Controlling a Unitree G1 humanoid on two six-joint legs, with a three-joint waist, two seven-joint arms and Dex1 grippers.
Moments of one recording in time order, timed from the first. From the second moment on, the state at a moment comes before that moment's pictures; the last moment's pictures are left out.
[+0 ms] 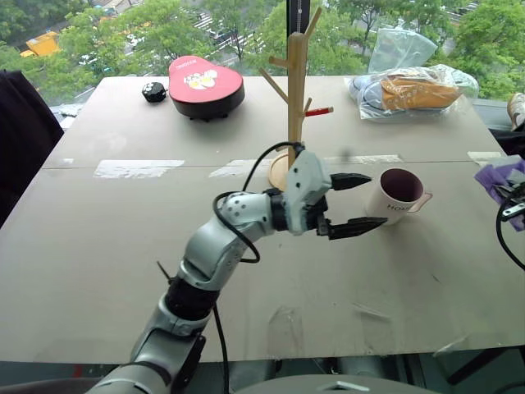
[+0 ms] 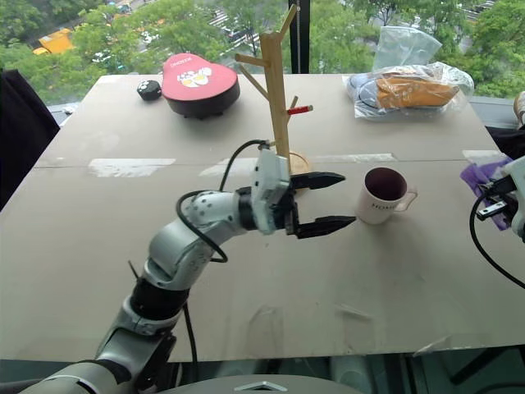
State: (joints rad) left arm -0.58 0.21 -0.35 -0.28 -0.42 0.42 -0.82; right arm -0.01 -0.92 -0.47 -0.06 0.25 0.49 0.62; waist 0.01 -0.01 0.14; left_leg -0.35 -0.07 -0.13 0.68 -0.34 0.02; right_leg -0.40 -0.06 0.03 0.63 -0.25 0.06
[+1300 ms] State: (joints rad) left arm -0.55 0.35 -0.35 -0.25 -0.34 0.46 -0.87; right arm -0.21 -0.42 -0.29 0.10 0.35 0.30 0.54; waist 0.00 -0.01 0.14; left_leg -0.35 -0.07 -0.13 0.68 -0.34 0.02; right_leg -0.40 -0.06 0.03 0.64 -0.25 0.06
